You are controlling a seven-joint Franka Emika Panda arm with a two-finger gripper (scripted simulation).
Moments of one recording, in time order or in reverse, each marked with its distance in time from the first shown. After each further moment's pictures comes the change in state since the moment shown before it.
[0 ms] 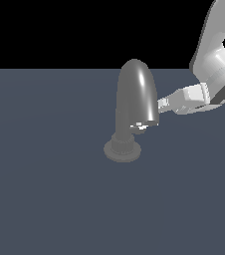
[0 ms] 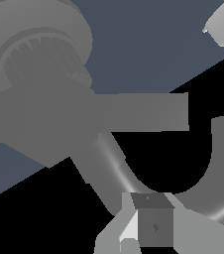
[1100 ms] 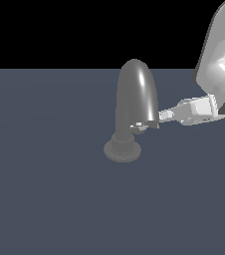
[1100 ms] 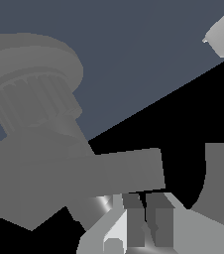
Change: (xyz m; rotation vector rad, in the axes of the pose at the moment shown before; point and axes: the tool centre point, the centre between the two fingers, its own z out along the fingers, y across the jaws) arm 0.039 0.014 0.002 0.011 -0.008 -0.013
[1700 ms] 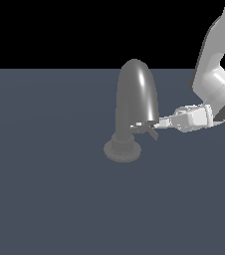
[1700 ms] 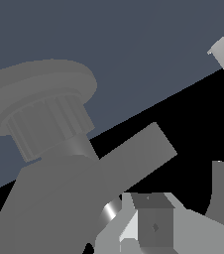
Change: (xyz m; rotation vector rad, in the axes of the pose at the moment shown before) arm 0.022 -0.015 0.000 -0.013 0.008 -0.035
